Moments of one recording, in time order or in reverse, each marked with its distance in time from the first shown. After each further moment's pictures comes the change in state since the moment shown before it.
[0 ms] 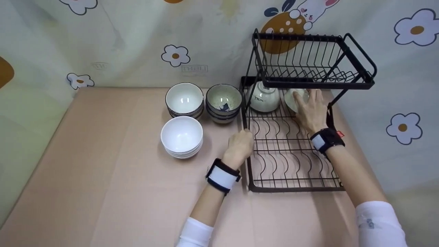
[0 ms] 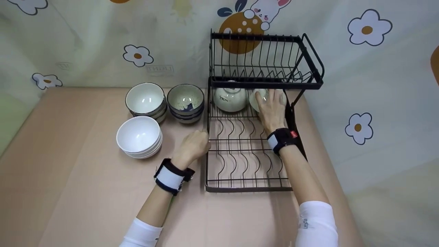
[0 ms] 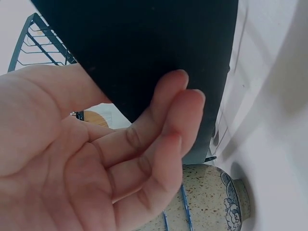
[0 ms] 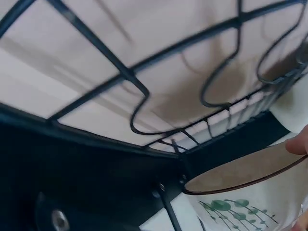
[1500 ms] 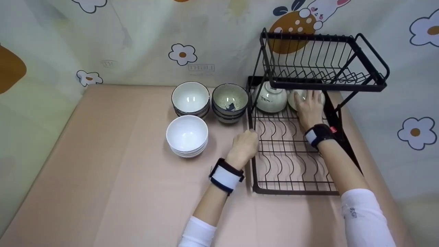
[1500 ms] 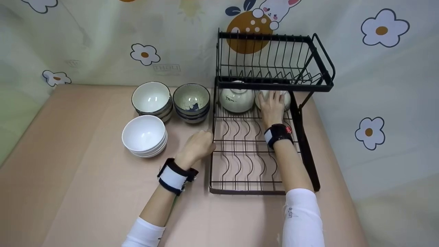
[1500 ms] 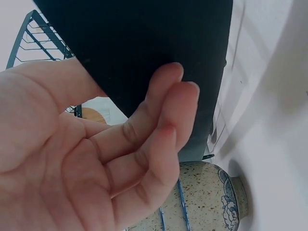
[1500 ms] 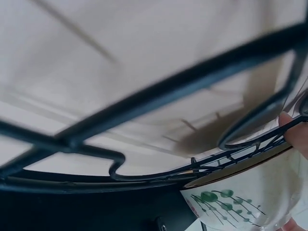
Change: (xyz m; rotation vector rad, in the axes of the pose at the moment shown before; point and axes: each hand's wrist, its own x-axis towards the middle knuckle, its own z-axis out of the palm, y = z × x) left_hand 0.002 -0.003 0.000 -0.037 -0.008 -0.002; right_hand 0.013 0.001 0.051 -0.091 0.090 -0.045
